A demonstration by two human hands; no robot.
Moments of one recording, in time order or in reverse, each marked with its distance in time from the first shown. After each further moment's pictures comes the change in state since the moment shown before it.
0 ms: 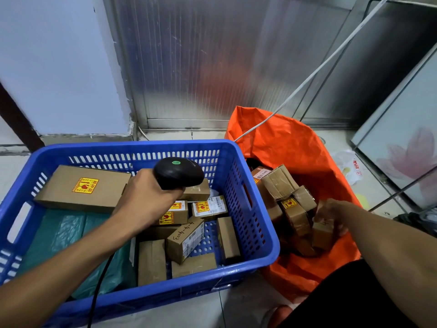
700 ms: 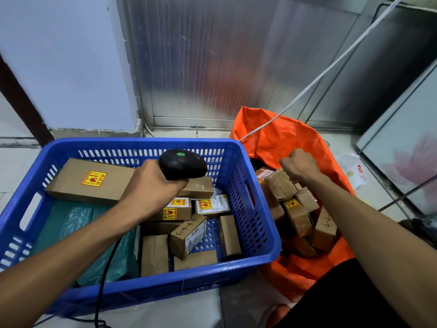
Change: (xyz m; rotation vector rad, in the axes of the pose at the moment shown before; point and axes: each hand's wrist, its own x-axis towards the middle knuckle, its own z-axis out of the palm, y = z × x) left_hand 0.003 0.001 -0.006 -0.012 0.046 -0.034; right_hand -0.039 -0.110 -0.020 0.131 0.376 -0.456
